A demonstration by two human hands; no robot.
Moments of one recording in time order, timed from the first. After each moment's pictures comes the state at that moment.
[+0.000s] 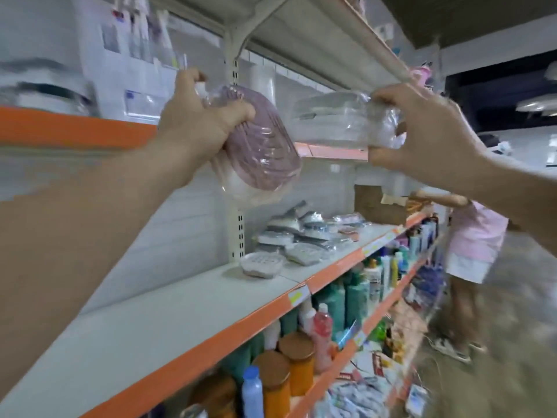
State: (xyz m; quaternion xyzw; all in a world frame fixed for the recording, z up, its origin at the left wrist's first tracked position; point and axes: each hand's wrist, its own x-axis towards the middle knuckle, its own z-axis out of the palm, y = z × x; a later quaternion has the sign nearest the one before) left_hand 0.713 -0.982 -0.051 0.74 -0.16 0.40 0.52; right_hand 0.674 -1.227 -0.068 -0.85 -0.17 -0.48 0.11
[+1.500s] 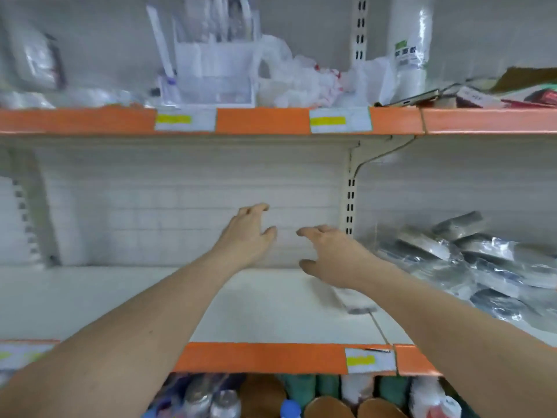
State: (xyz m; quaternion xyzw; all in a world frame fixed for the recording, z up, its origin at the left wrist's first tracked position) left_hand 0.871 -1.038 -0.183 0.91 0.23 0.31 0.16; right_hand 0.962 -1.171 -0.188 -0.84 -0.51 -0.09 0.12
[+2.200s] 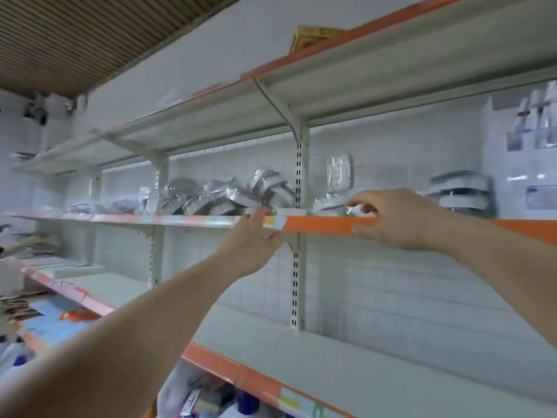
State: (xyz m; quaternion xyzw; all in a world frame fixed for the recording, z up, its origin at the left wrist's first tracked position) left_hand 0.416 -0.819 -0.070 0.80 0.39 0.45 0.06; right_hand 0.600 -0.936 -0.018 -0.68 -0.66 -0.23 0.21
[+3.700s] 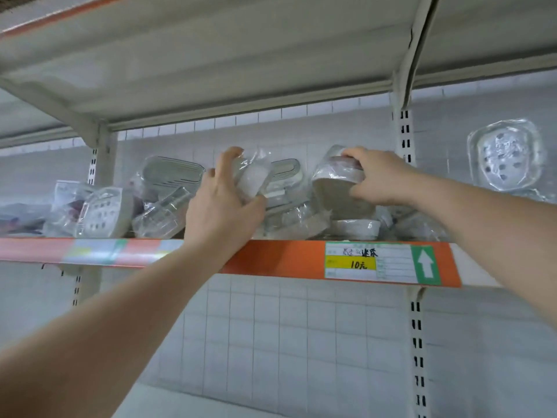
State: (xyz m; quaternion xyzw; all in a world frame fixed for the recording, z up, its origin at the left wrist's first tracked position) left_hand 0.290 -0.337 -0.010 0.72 0.26 0.64 0.04; right_hand 0.480 -0.436 0.058 -0.71 -0.56 -0.32 0.27
